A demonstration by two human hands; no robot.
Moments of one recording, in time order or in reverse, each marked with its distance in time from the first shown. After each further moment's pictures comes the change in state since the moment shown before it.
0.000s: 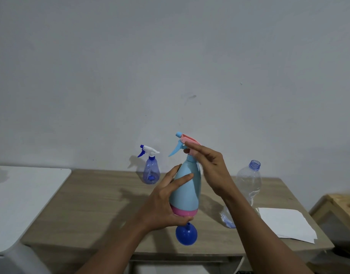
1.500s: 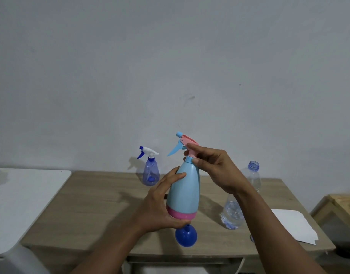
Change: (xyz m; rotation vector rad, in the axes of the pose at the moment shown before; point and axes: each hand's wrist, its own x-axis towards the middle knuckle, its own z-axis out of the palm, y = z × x) left_hand -0.003 0.016 -0.011 -0.155 0.024 -0.077; right_hand 0.001 -0.011 -0.031 0.052 -0.197 0.147
